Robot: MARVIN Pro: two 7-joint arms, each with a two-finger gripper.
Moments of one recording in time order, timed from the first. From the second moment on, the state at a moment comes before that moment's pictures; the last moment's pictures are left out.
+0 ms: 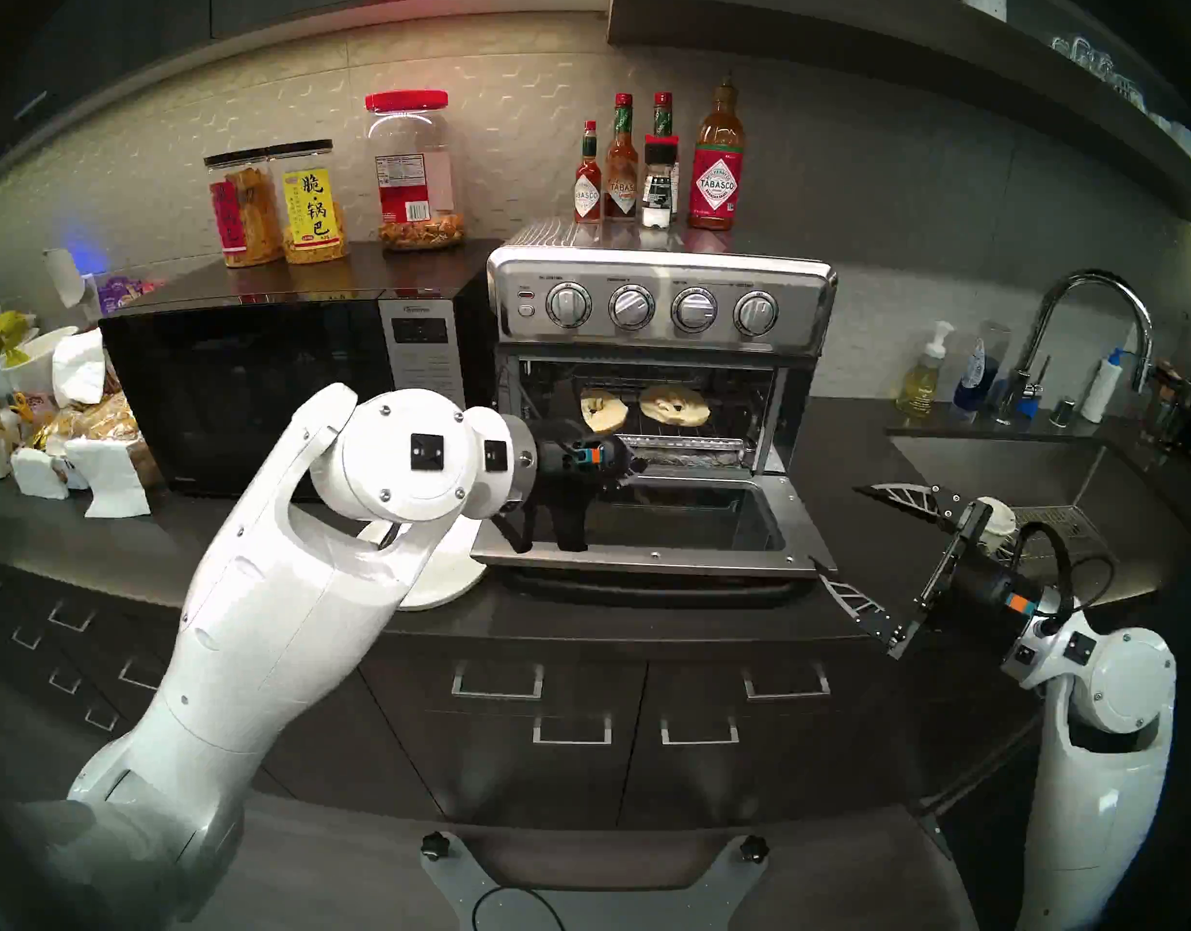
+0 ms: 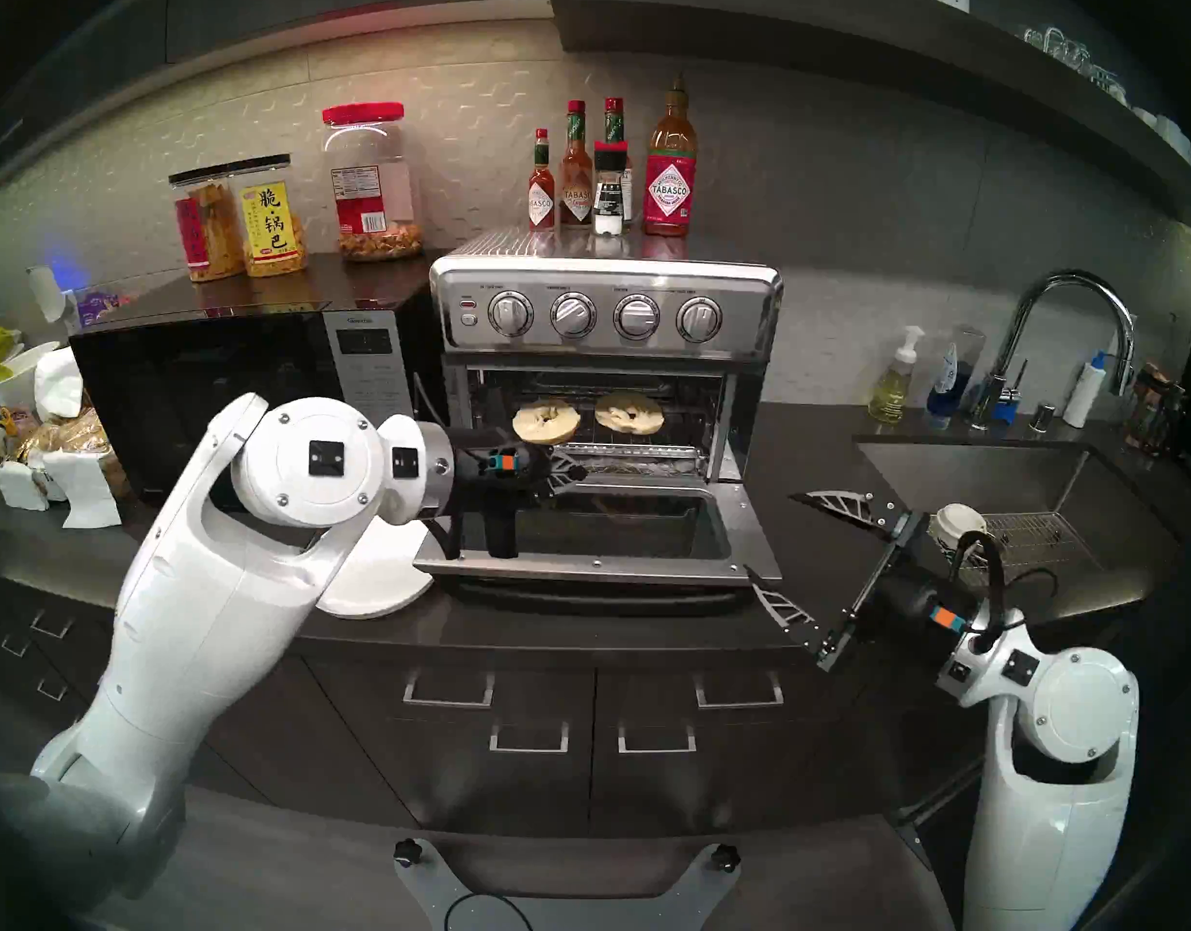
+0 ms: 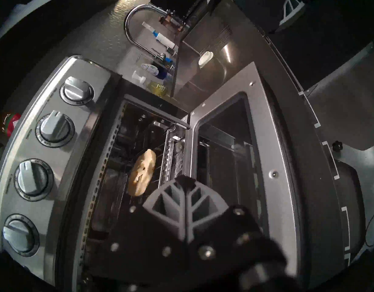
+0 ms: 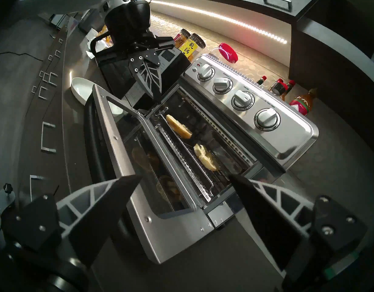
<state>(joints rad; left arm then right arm) 1.20 -1.08 -1.18 -2.15 0.50 0.38 -1.02 -1.88 -1.39 2.15 -2.21 -0.05 -0.26 1.13</state>
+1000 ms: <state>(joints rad) 1.62 -0.89 -1.41 -2.42 0.49 0.55 -0.66 -1.88 -1.39 2.15 -2.21 -0.05 -0.26 1.13</state>
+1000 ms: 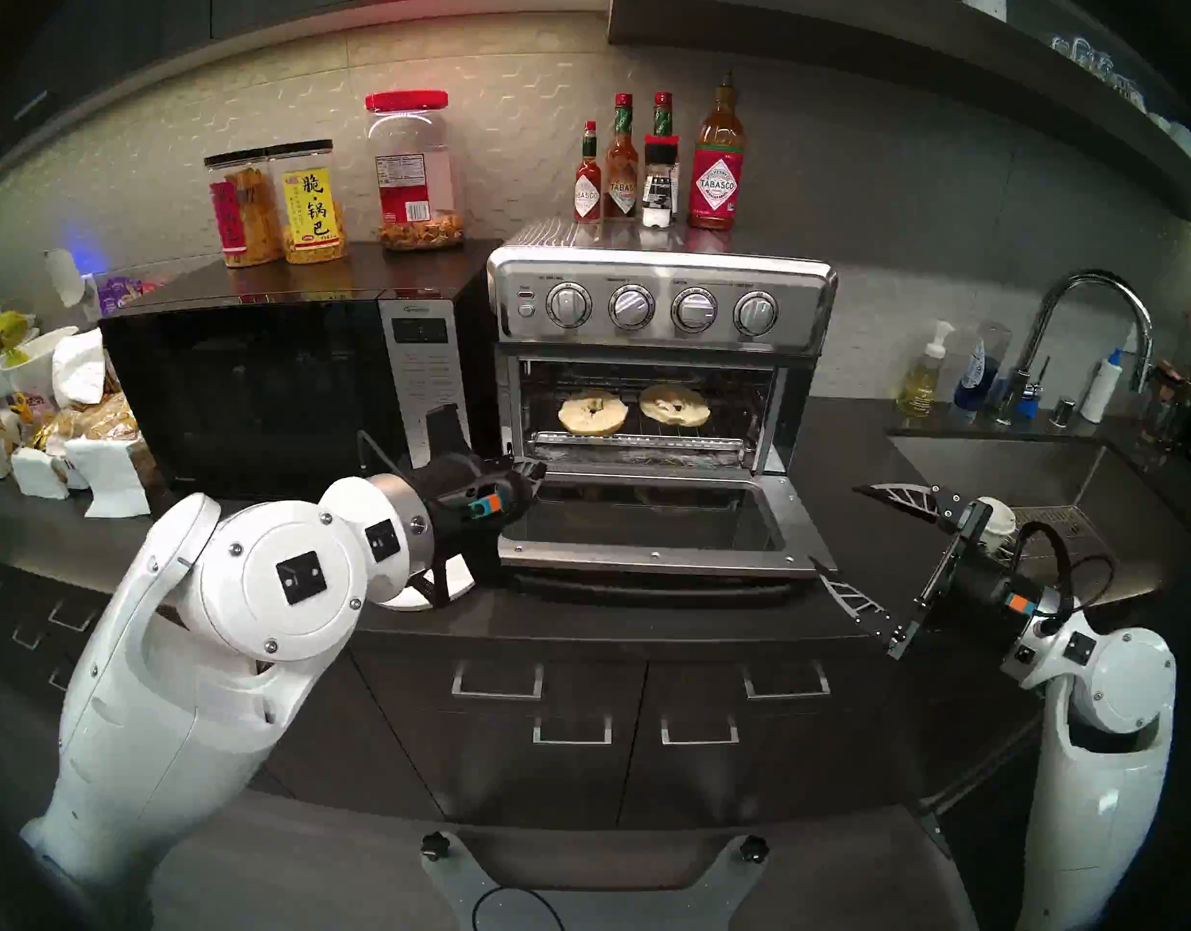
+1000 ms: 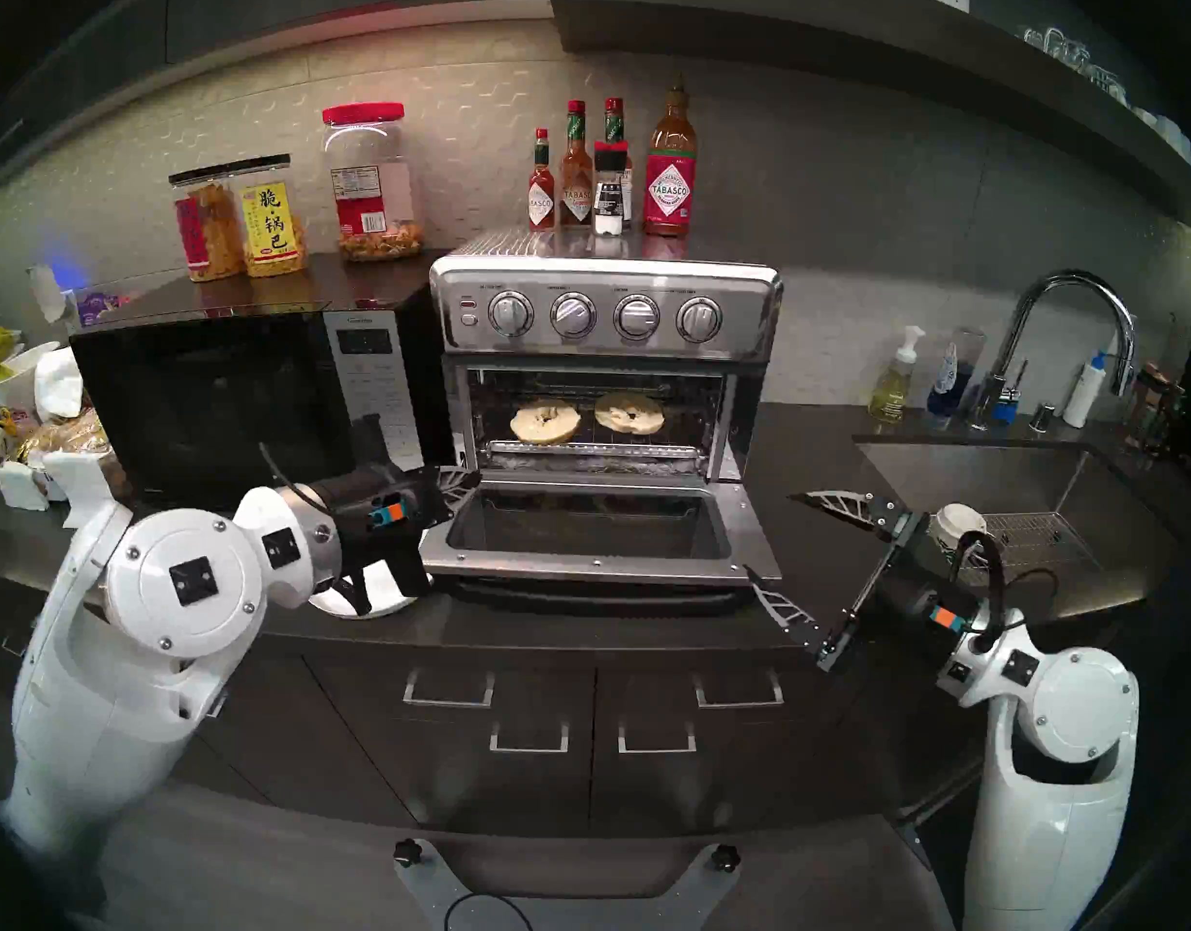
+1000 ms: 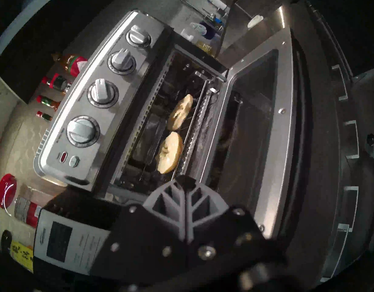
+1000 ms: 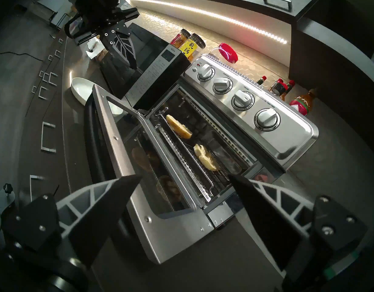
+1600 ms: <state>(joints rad) 1.85 -0.93 -1.53 -2.42 0.49 0.58 -0.48 -1.88 -1.39 2.15 -2.20 -0.05 -0.26 1.13</state>
